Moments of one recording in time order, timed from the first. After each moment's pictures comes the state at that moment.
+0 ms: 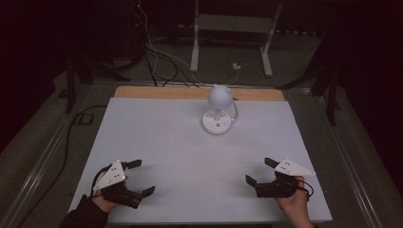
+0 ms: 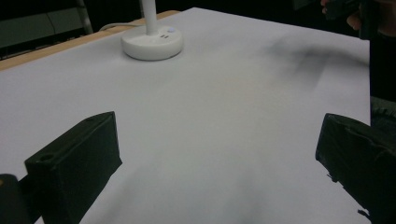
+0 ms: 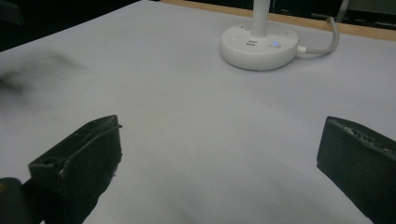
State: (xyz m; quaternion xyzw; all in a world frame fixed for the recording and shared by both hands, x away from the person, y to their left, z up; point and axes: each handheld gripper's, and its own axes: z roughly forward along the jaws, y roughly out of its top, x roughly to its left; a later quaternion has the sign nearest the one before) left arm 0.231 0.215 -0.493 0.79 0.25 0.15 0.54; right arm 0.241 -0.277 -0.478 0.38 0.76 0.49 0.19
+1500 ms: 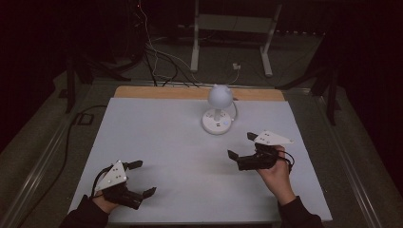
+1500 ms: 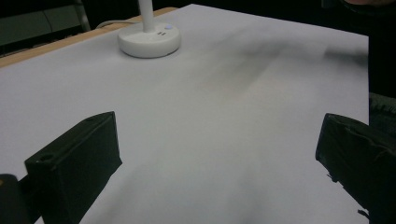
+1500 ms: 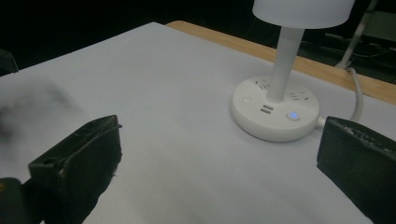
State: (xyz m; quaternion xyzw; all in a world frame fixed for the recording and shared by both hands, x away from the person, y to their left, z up) left arm 0.230 0.213 -0.494 0.79 0.24 0.15 0.54; right arm 0.305 -0.223 -0.438 0.35 0.77 0.50 0.19
